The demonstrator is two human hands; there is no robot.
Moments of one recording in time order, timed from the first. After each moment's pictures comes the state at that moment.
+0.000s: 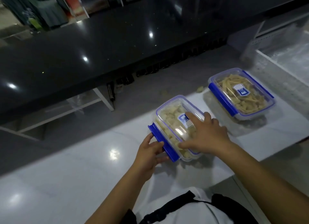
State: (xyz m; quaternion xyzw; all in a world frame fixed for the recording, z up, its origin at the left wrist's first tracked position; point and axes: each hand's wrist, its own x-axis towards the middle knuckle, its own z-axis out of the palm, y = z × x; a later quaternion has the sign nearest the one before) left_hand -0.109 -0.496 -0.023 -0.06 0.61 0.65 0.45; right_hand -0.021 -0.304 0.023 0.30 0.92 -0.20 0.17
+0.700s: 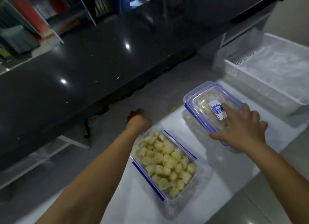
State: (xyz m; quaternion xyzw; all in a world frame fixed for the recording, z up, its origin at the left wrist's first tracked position) left_hand -0.272 -0.310 -0.013 0.25 0.92 0.13 0.26; right_hand 0.022 -0.159 0.020 0.52 0.85 -0.12 0.05
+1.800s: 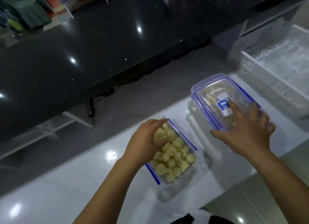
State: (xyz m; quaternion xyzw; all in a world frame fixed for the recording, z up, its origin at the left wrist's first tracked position) left_hand -0.154 -0.393 0.032 0.41 0.86 0.23 0.19; right_hand 0.031 -0.170 0.008 0.50 0.85 -0.15 0.00
